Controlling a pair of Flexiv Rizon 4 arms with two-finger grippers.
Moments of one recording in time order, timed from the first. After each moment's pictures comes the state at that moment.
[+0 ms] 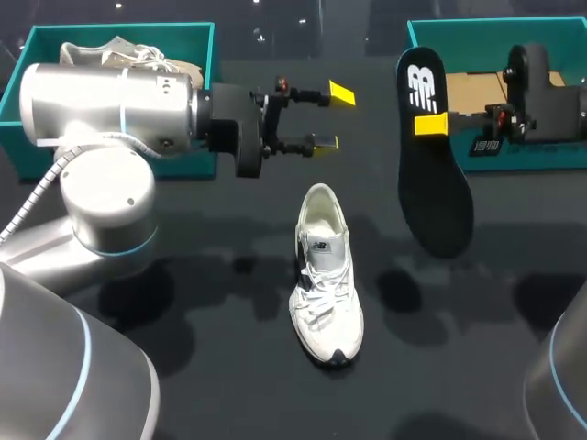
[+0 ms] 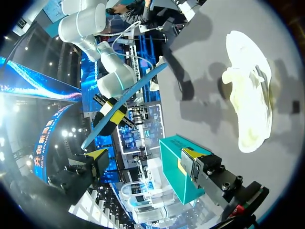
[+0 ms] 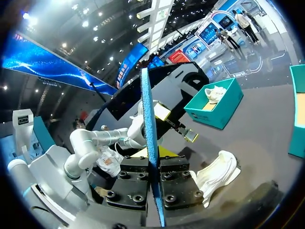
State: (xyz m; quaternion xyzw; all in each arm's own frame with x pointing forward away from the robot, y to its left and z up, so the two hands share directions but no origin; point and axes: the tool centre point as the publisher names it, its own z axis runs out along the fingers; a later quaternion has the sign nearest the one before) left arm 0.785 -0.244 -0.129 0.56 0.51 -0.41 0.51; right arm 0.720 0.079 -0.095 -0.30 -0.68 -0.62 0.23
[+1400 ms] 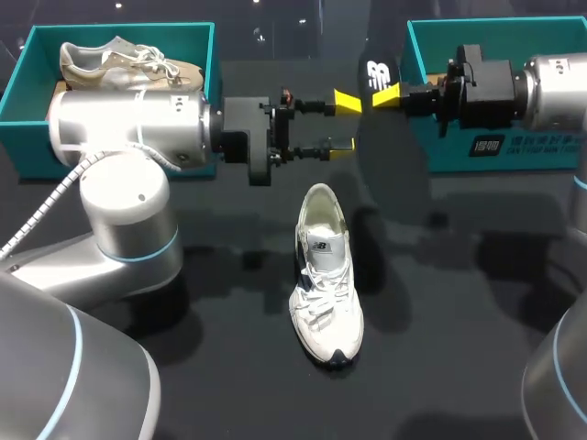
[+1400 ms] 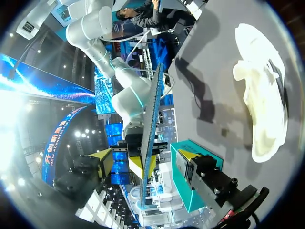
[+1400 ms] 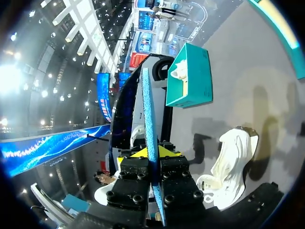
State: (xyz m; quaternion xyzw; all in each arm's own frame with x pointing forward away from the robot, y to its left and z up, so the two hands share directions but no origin) left arm 0.788 -0.261 -0.140 0.53 0.48 -0.46 0.53; right arm 0.812 0.117 -0.132 -0.52 -0.53 -0.52 0.42
